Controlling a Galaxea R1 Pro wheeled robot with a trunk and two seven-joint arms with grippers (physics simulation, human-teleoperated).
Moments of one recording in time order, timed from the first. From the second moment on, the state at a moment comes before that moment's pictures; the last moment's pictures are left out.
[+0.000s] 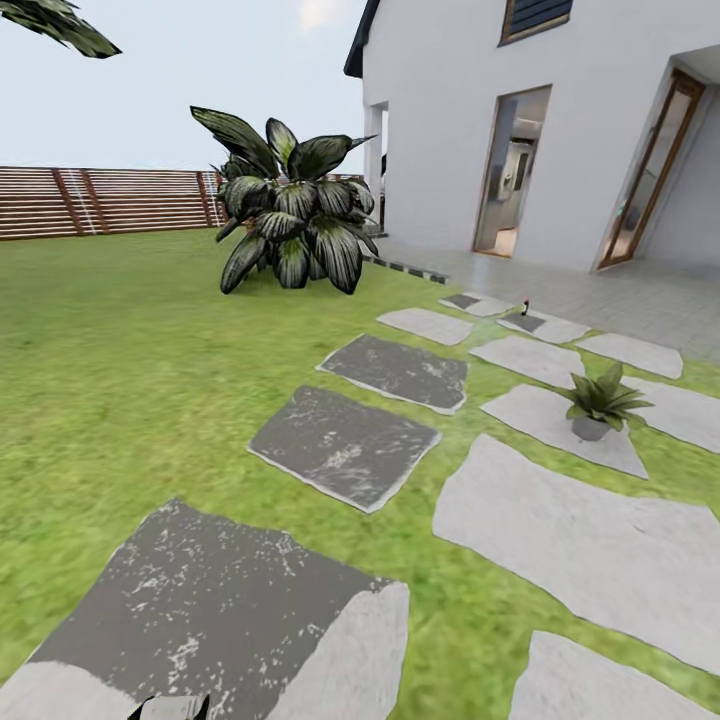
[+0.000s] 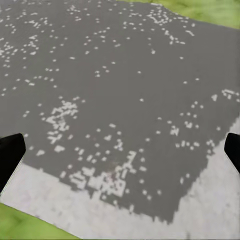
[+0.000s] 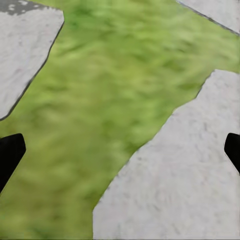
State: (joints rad) left arm -0.25 0.13 0.11 -0.27 0.00 -0.51 -0.12; right arm -0.07 -0.02 -0.05 -0.49 0.12 -0.41 -0.03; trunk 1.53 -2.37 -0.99
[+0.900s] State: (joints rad) left arm -0.25 0.13 0.11 -0.27 0.00 -0.51 -0.12; right arm -0.07 -0.02 -0.05 -0.49 0.12 -0.41 -0.03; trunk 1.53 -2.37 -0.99
